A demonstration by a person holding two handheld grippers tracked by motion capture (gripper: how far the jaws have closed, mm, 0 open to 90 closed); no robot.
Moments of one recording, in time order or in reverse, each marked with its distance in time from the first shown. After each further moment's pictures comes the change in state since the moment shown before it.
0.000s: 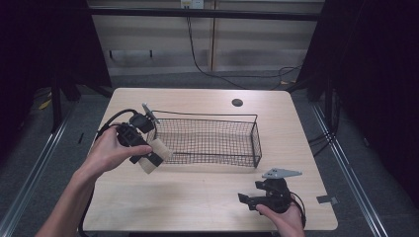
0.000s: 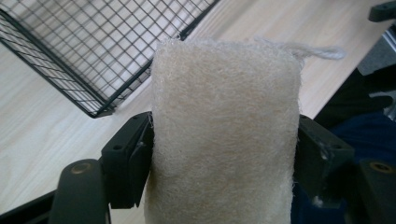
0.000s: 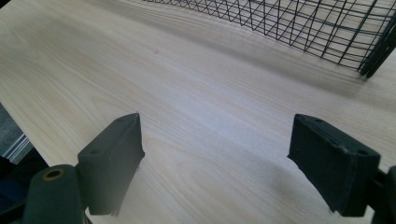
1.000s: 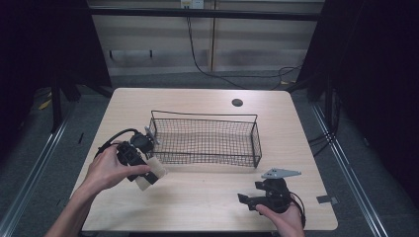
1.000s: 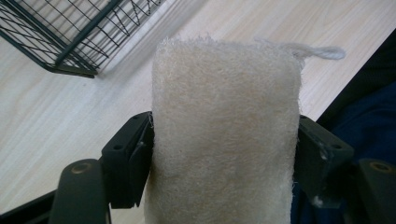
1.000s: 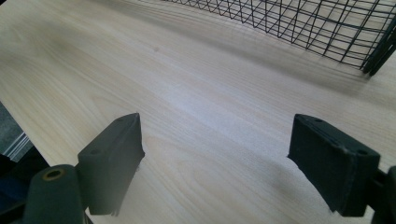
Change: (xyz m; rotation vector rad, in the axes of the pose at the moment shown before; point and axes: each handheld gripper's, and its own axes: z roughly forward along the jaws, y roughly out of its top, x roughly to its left) left arm 0.000 -0.032 0.038 0.087 0.017 0.037; right arm 0.000 0.000 0.001 0.010 0.002 -0.001
